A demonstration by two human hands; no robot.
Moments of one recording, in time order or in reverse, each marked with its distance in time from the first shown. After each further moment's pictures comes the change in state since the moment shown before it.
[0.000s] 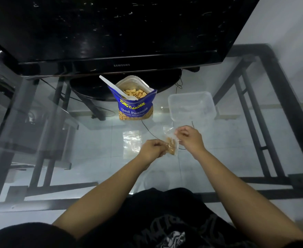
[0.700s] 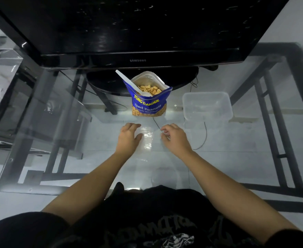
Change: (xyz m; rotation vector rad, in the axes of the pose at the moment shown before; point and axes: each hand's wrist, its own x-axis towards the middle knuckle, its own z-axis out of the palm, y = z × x) left_hand 0.000 -0.032 -0.111 0.756 0.496 0.349; right_hand -0.008 -0.023 0.088 -0.479 -0.210 -0.487
